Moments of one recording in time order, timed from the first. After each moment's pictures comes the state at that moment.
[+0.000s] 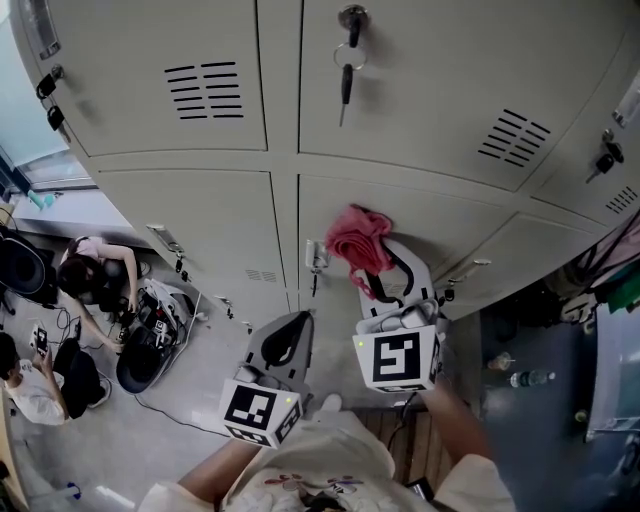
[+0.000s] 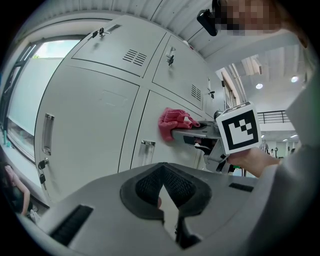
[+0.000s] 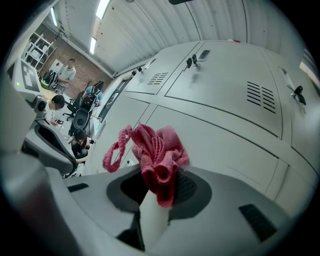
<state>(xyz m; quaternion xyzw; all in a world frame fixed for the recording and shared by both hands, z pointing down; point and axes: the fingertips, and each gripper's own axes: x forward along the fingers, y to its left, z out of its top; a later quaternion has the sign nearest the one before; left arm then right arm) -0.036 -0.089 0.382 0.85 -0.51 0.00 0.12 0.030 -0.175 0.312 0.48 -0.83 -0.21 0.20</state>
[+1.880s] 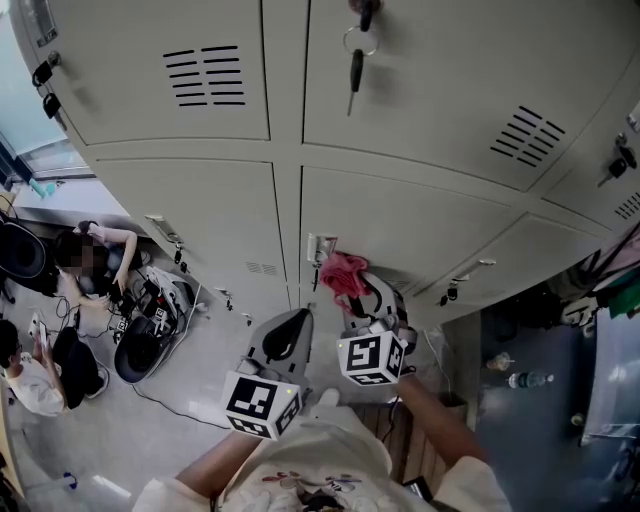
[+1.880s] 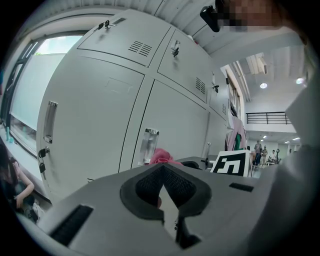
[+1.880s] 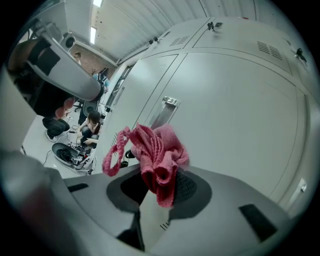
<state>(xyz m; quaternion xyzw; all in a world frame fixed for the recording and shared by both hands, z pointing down) -0.036 -0.093 0.410 0.84 -0.52 0.01 0.14 0.028 -0.177 0.465 0.45 -0.83 -0.16 0.28</state>
